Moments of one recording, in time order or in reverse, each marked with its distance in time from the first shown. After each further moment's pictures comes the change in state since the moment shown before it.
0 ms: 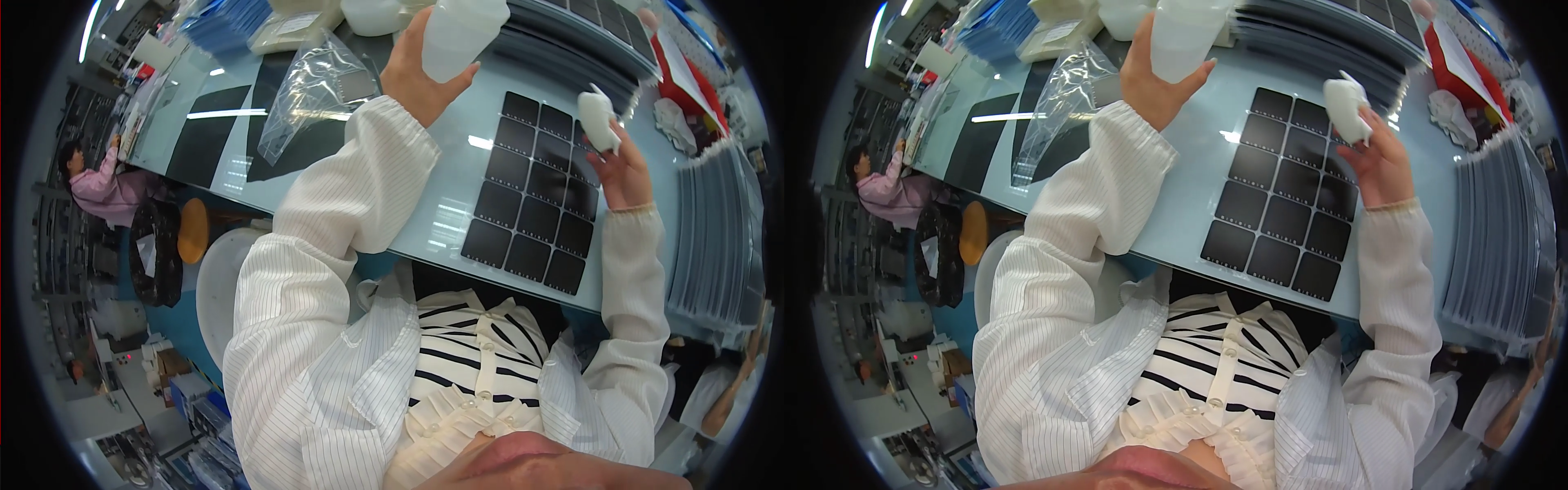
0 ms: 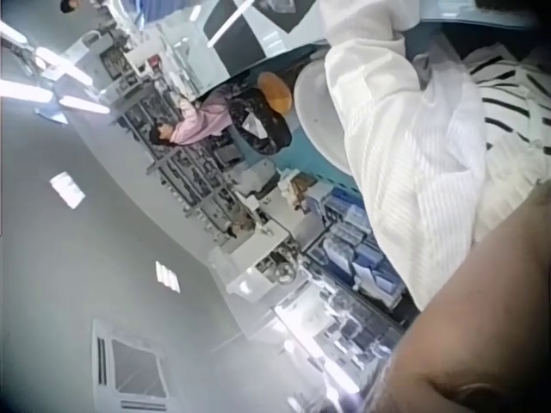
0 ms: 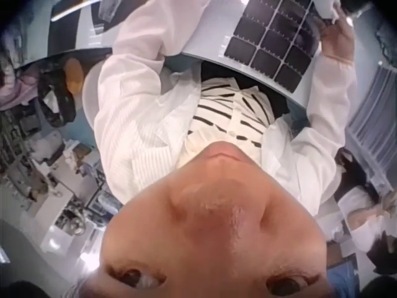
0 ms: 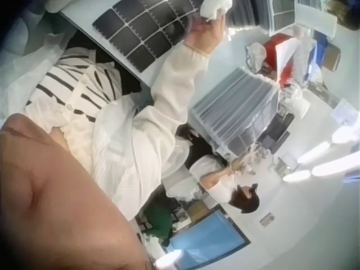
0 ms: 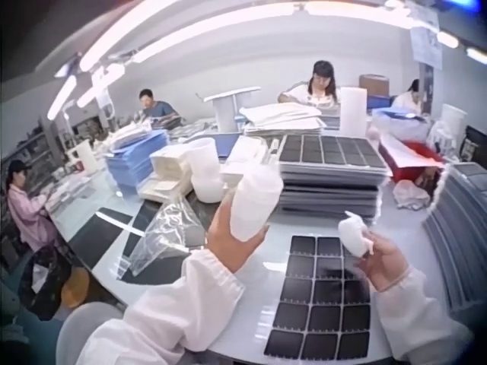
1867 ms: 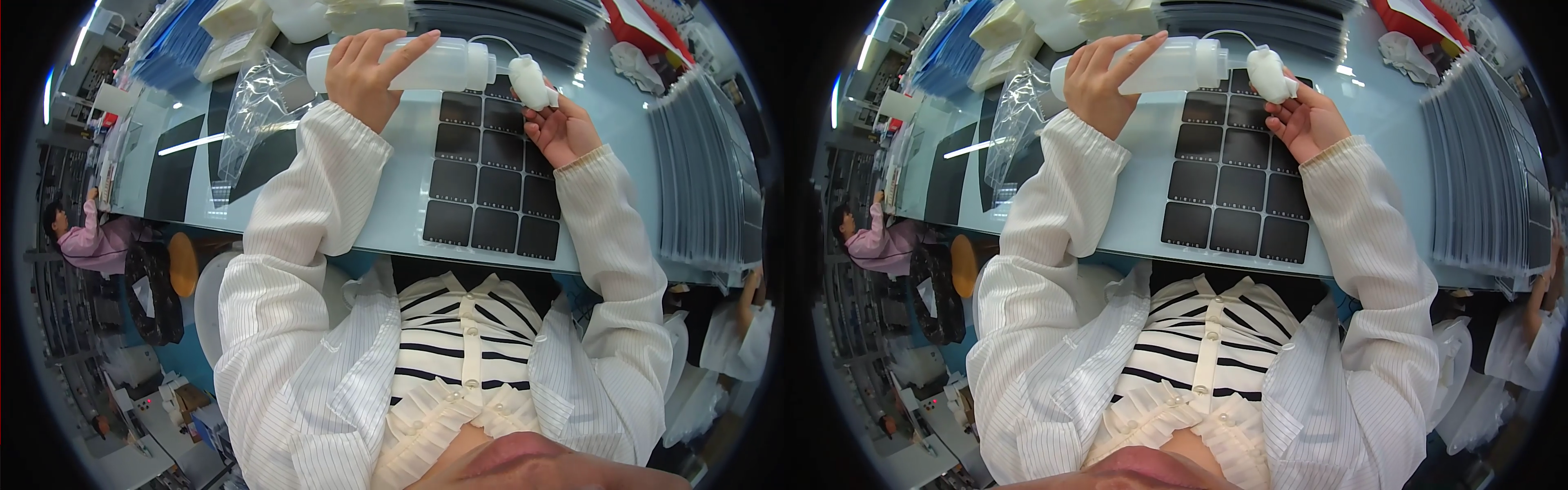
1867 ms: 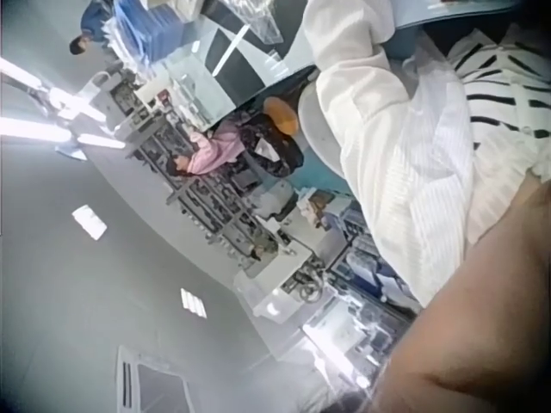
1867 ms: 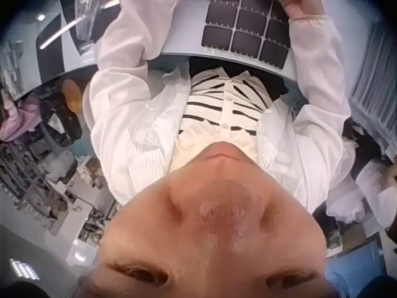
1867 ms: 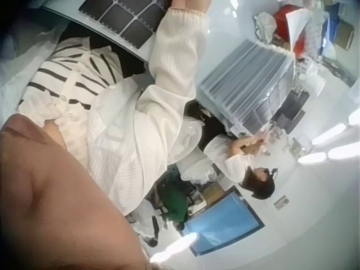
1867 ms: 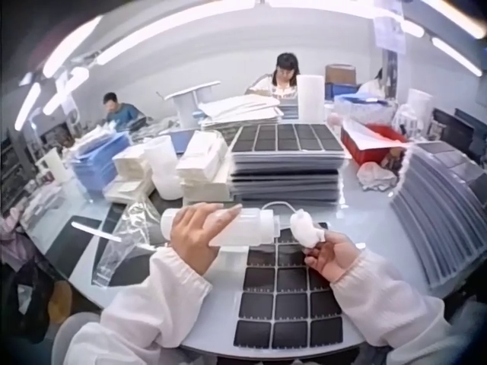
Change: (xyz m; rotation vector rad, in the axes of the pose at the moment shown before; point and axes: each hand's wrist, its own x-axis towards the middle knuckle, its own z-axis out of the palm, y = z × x) left_hand -0.008 0.001 0.008 0.492 -0.184 0.454; right_hand 0.001 0.017 0.017 0.189 0.105 0.201
